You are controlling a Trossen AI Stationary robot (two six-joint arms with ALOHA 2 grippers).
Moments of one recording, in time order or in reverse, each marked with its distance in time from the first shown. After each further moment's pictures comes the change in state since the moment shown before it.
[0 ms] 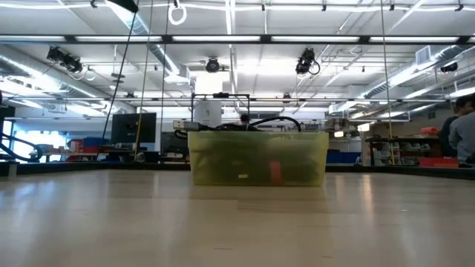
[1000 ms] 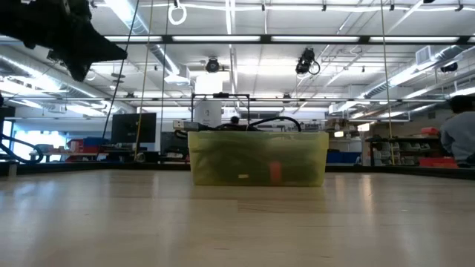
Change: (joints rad) left arm -0.007 -0.641 -0.907 0.807 0.143 -0.128; right arm 0.000 -0.264 0.000 -0.168 0.000 -0.078
